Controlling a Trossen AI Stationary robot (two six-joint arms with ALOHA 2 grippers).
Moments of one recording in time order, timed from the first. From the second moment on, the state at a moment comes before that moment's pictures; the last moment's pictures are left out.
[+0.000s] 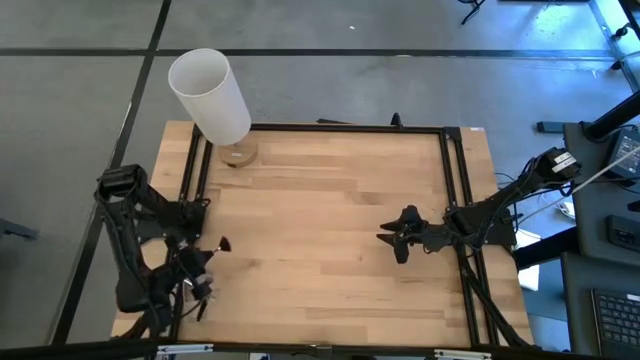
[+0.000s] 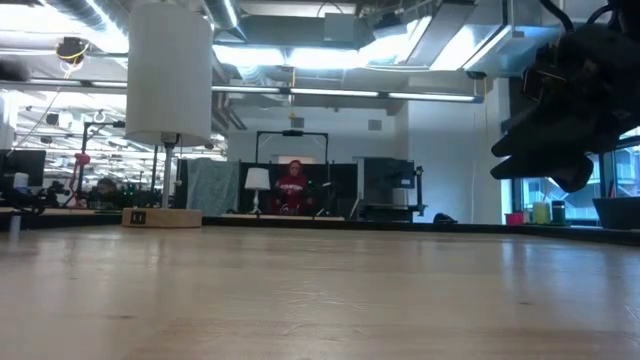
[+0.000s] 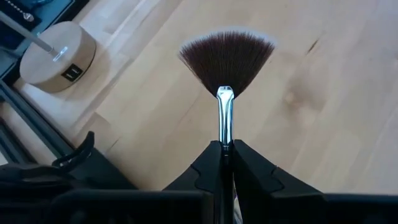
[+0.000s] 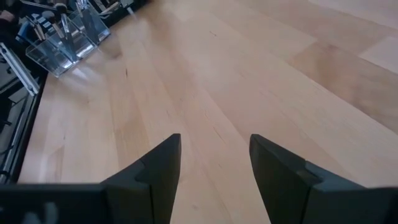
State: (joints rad) left arm -1.33 1.56 1.04 -1.55 -0.64 -2.02; right arm 0.50 1.05 0.22 0.29 0.61 0.84
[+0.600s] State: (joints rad) left arm -1.12 1.56 1.09 -1.54 -0.93 -2.01; right arm 0.38 1.39 0.44 0.79 0.45 0.48
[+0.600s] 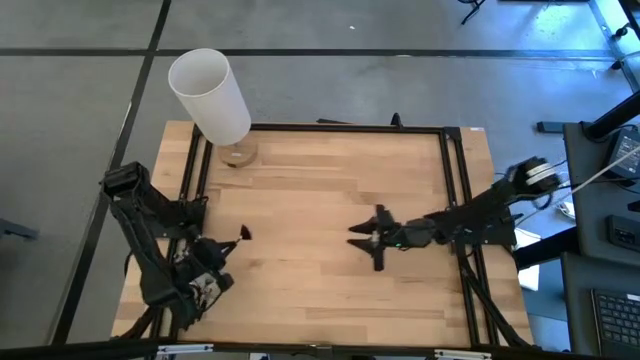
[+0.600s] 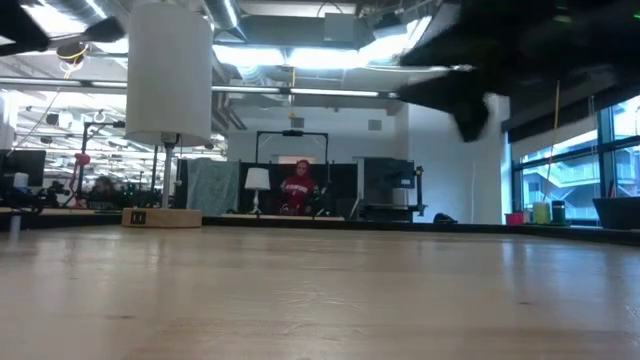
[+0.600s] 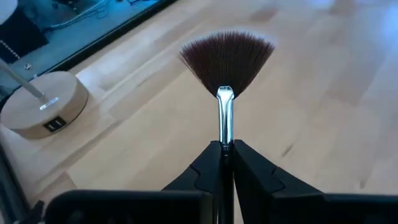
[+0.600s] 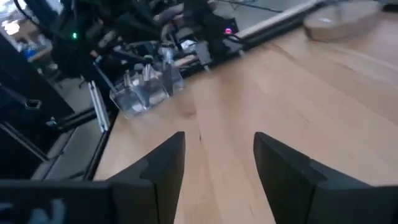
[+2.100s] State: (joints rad) left arm -0.85 1.56 1.15 -1.18 -1.10 -1.68; right arm 0.18 2.19 1.24 1.24 0.13 0.43
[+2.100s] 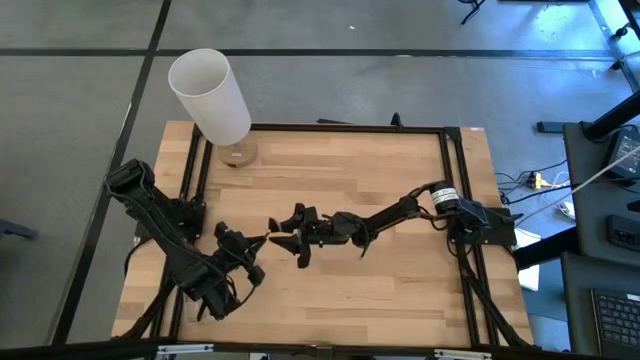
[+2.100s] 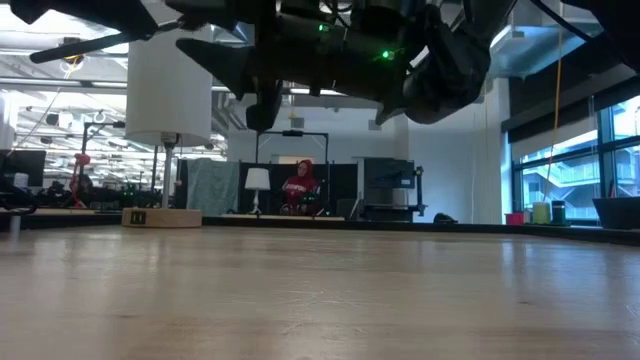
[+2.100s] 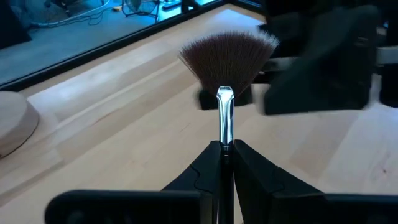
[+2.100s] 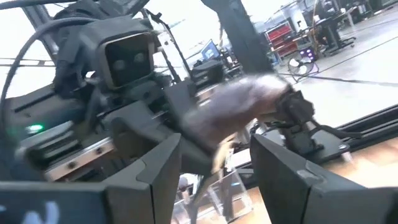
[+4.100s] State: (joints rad) left arm -0.80 0.91 1.33 -1.57 -0.98 -1.45; right arm 0.16 2.62 2.34 0.42 -0.16 -0.12
